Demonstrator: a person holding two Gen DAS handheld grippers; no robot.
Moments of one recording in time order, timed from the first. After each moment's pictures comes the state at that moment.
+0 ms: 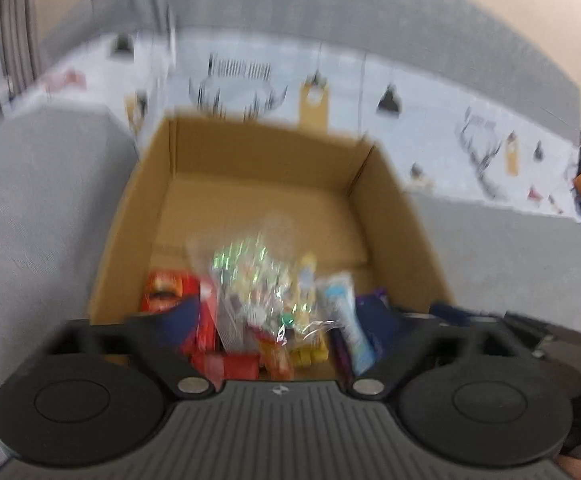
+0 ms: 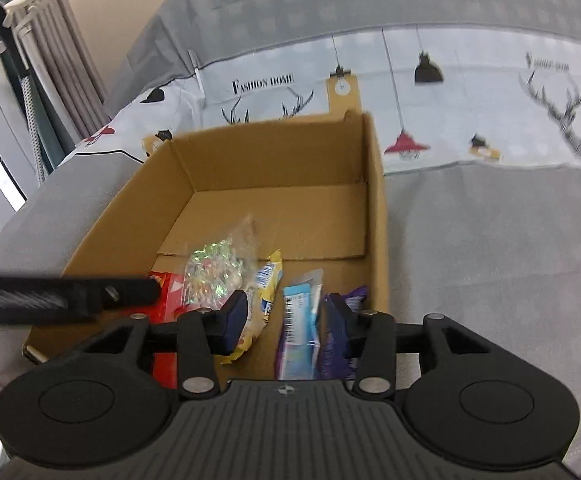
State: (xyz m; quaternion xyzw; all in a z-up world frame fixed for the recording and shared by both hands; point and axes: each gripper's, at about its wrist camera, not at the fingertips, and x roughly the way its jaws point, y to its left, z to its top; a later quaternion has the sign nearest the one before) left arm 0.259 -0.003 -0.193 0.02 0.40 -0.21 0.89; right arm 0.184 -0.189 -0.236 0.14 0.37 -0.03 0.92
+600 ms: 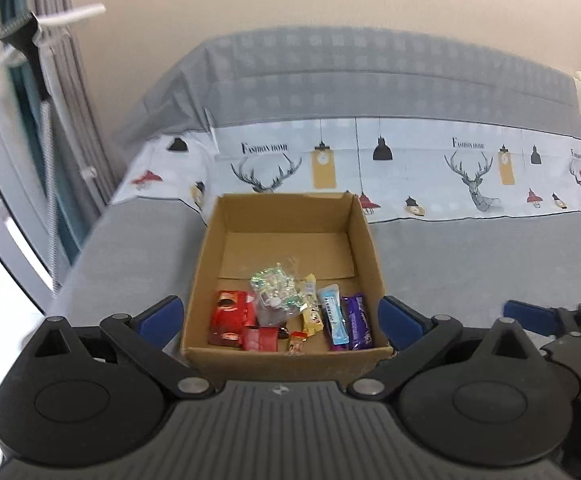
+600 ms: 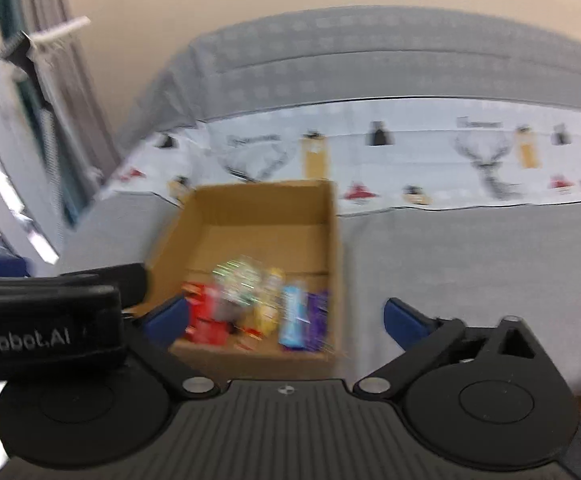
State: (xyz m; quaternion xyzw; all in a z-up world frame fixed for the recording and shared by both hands) left arm 0.081 -0.024 -0.029 0.10 0.35 -0.13 0.92; right arm 0.060 -0.132 -0.067 0.10 0.36 -0.10 0.92
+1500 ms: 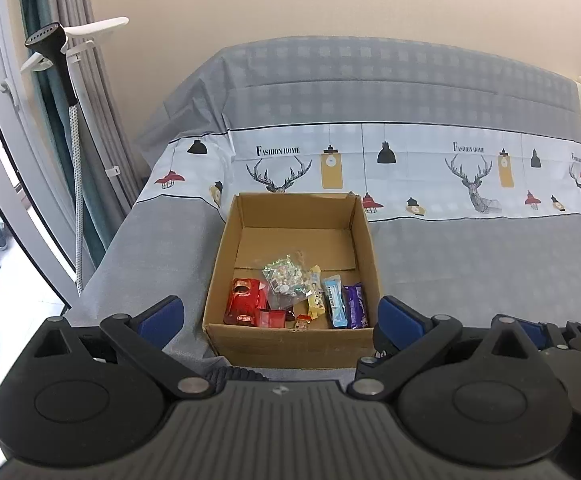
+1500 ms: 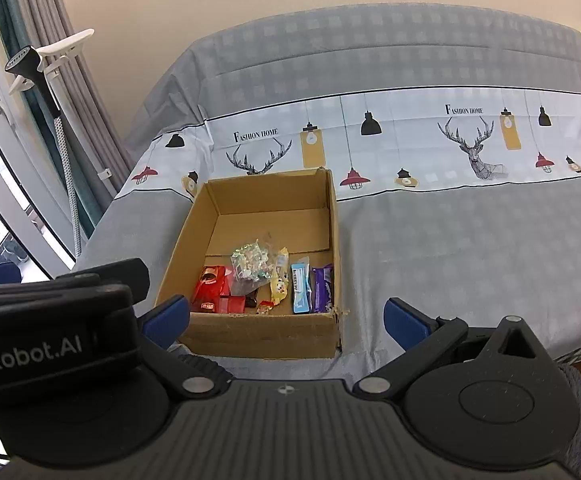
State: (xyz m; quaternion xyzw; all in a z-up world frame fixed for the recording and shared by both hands) left arm 0.034 -0.017 0.016 0.10 0.35 -0.10 0.92; right arm 0.012 -0.120 -0.022 0.14 0.37 -0.09 0.91
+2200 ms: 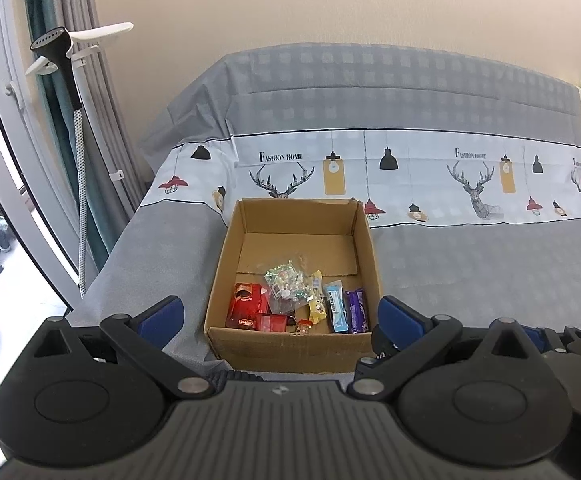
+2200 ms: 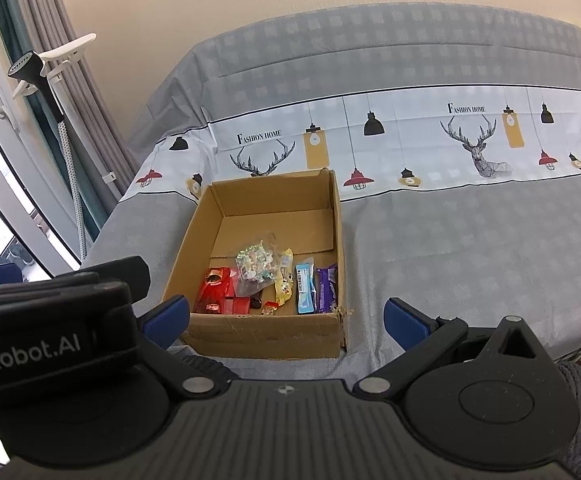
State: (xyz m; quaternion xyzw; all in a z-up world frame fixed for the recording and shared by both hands) left arm 0.032 -0.015 0.016 0.10 0.35 -0.10 0.93; right arm 0.009 -0.124 -0.022 0.15 0.37 -0.08 0.91
